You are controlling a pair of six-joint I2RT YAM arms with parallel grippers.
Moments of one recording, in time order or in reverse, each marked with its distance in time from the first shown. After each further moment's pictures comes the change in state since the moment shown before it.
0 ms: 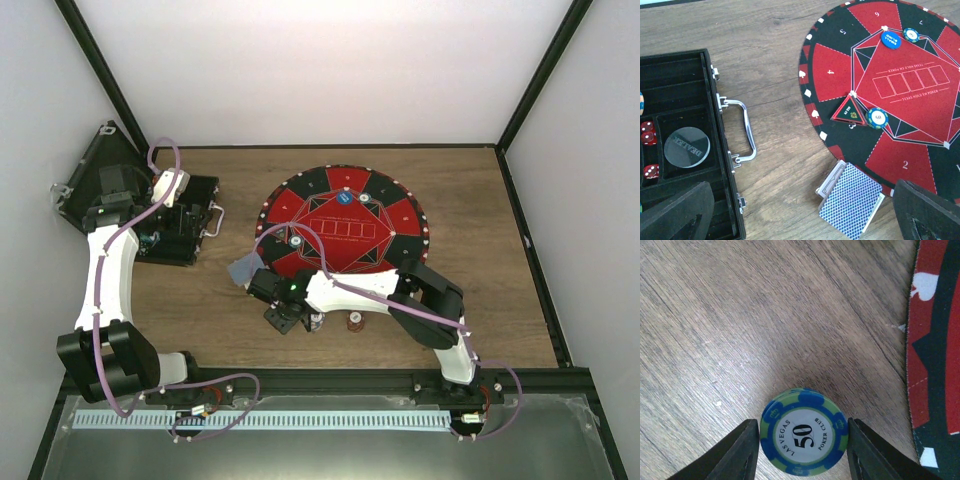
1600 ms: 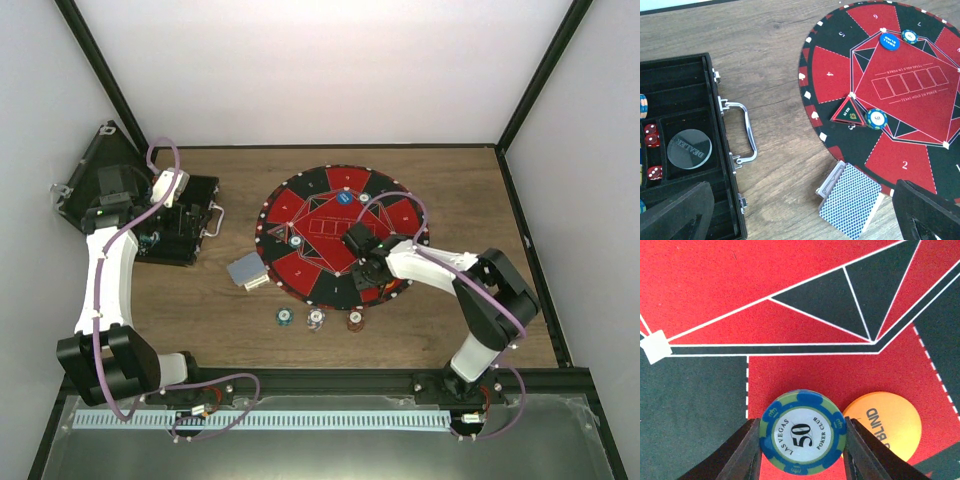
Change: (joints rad) left arm 0.001 -0.016 0.001 -0.004 0.001 0.005; right arm -0.518 -0.331 -0.422 0.024 0.092 0.072
